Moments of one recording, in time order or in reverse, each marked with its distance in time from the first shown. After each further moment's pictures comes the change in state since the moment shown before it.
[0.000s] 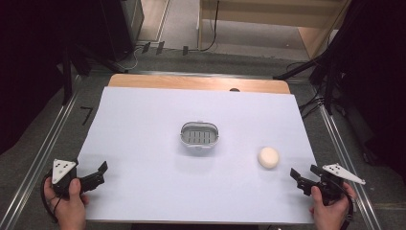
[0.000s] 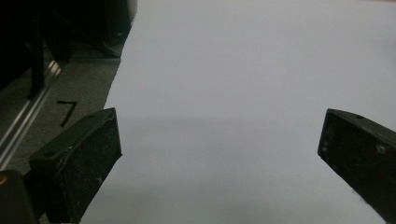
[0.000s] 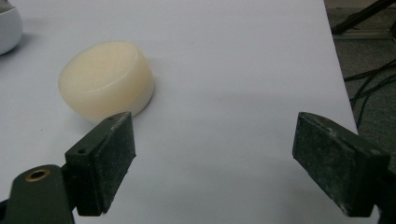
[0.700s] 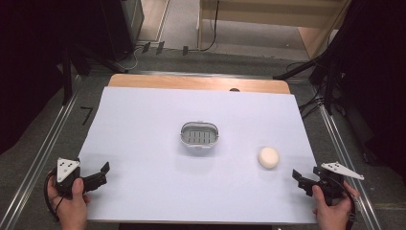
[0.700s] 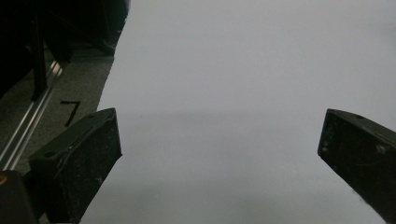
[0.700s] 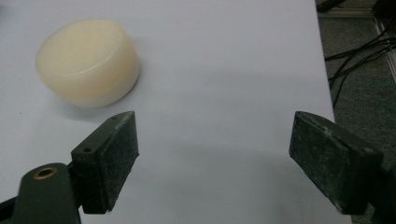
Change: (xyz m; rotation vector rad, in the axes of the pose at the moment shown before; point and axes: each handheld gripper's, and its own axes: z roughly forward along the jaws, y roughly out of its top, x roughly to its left) left arm -0.008 0.001 0.005 0.046 0.023 0.079; right arm 0.004 0.009 -0.004 0.109 -0.075 -0.020
